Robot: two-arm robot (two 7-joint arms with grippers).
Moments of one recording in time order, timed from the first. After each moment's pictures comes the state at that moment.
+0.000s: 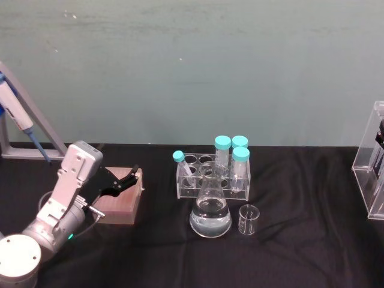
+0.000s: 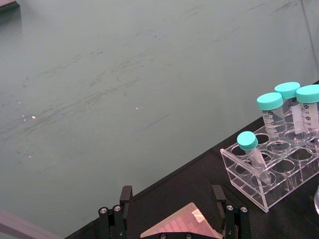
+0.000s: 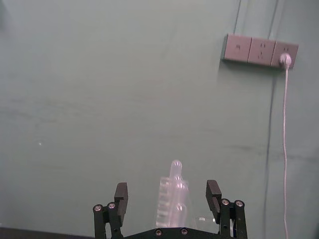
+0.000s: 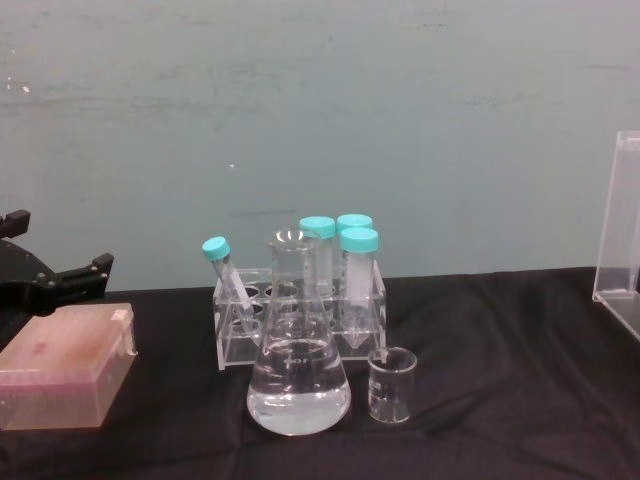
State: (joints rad) left arm -0.20 0.60 0.45 -1.41 -0.25 -0.12 0.03; right arm 0.19 0.15 0.06 -1.40 -0.02 -0.24 0.09
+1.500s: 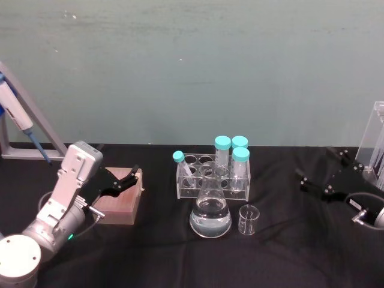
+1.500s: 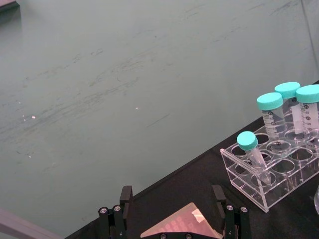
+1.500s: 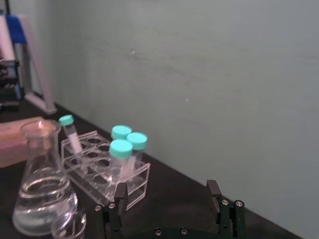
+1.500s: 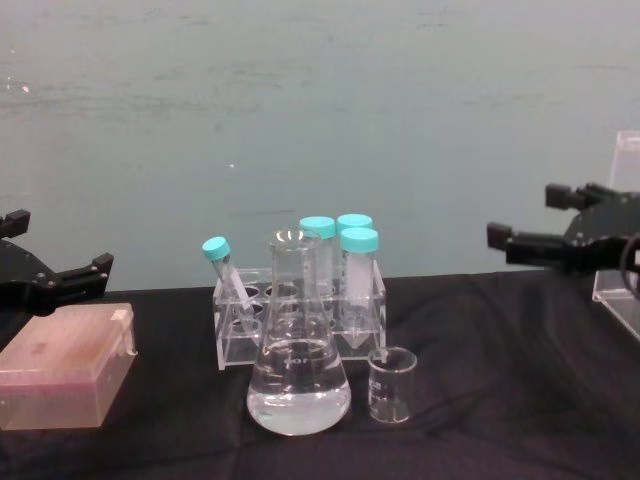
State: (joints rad) left arm -0.20 0.60 0.45 -1.41 -0.25 -0.12 0.03; right arm 0.29 0.34 -0.19 -1.29 0.20 -0.15 0.56
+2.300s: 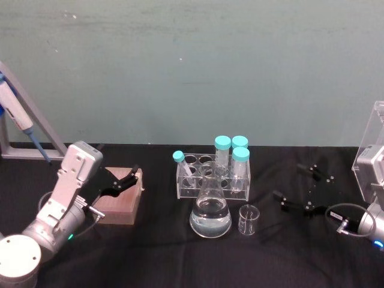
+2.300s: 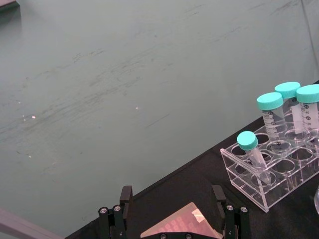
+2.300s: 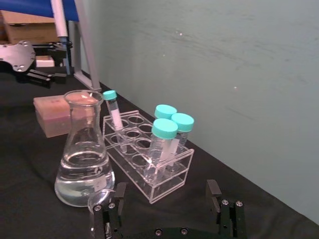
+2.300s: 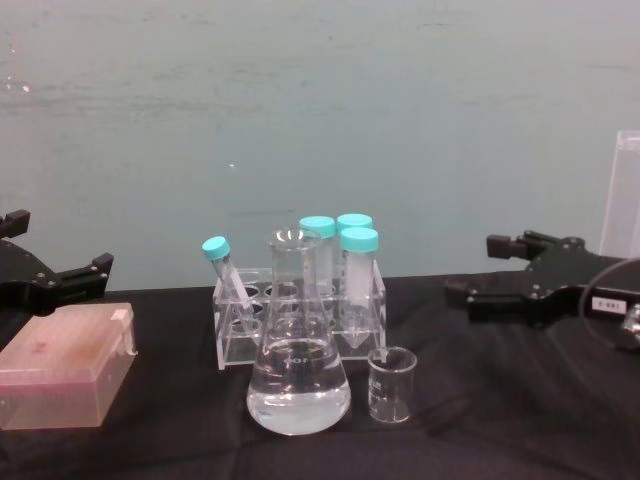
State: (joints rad) left arm -0.20 0.60 0.45 -1.41 -0.25 -0.12 0.03; right arm 0.43 0.36 -0.33 -1.07 0.25 -0.22 0.72
